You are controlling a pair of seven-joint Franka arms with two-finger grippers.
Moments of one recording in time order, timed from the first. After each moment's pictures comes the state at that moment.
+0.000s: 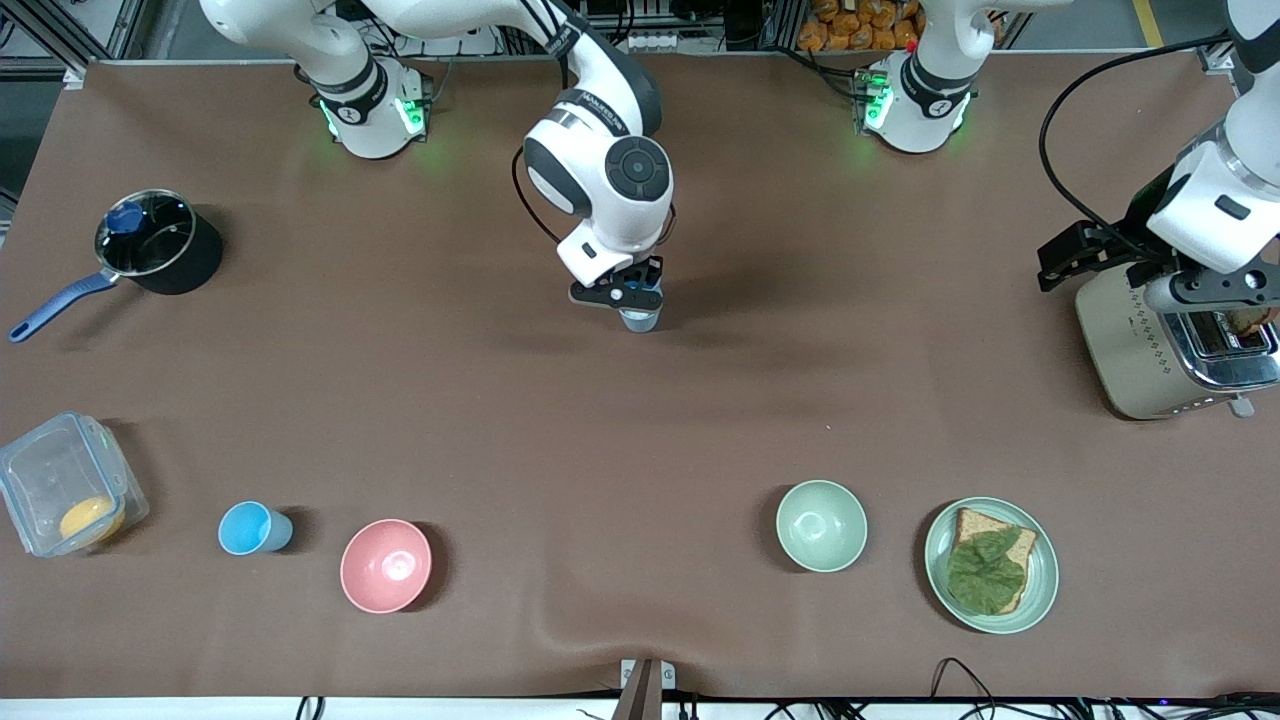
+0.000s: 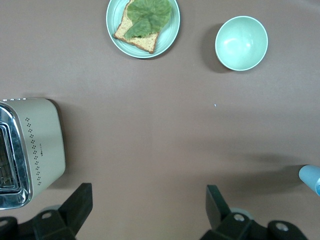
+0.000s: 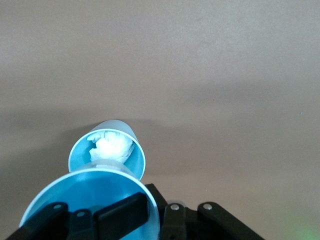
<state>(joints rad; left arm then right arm) -0.12 0.03 -0.02 -1.57 0.00 1.60 -0.17 0.79 0.53 0.09 -1.62 -0.02 1.96 0.98</state>
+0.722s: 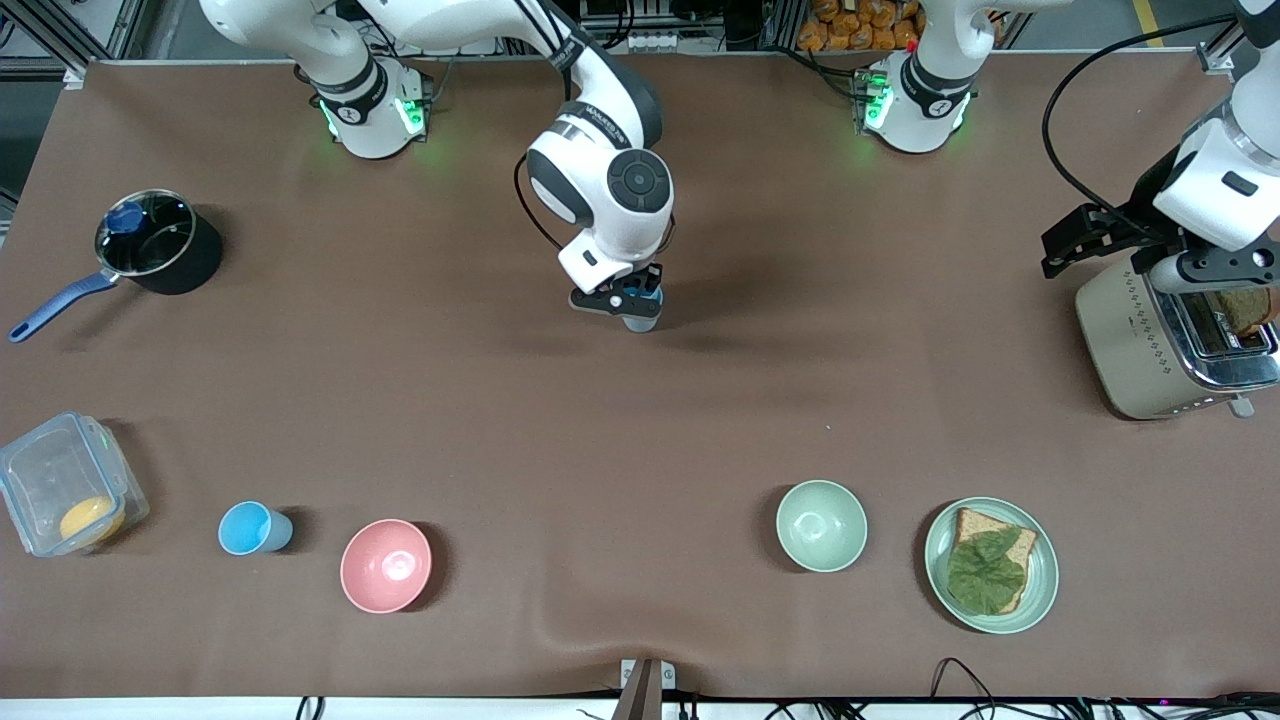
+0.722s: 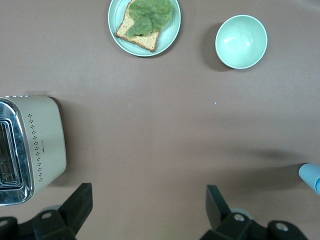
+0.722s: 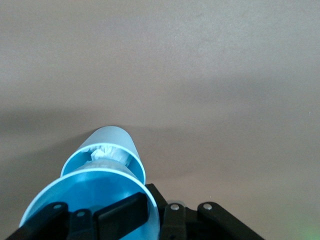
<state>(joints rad) -0.12 -0.01 -0.01 -1.61 0.00 1.61 -0.17 0.79 0.56 0.08 -1.62 -0.03 1.98 1.00</state>
